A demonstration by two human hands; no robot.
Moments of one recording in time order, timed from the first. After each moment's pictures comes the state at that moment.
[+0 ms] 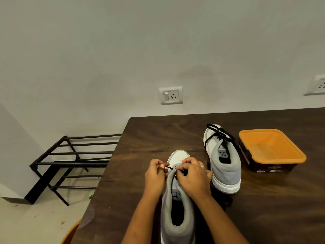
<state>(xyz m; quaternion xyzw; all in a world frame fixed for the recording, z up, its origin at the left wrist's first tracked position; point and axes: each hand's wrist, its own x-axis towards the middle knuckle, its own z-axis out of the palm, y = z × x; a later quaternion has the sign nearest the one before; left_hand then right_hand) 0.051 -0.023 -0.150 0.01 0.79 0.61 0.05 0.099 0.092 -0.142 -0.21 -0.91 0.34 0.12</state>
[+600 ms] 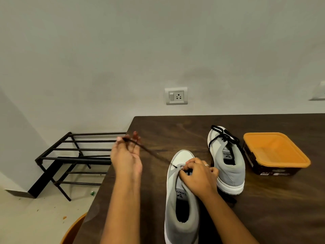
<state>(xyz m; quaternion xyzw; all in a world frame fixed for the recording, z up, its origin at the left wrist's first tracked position) 0.032 -0.066 -0.046 -0.16 0.31 0.93 -0.10 0.100 0.098 -0.138 -0.19 -0.94 0.27 0.10</state>
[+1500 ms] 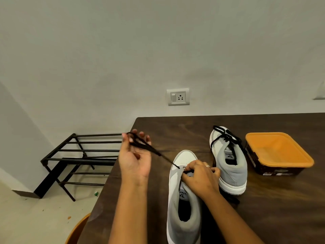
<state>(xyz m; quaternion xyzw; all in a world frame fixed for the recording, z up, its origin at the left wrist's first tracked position) 0.048 -0.058 -0.035 -0.05 0.18 0.98 0.02 0.100 0.101 -0.142 -0.18 -0.95 0.26 0.09</state>
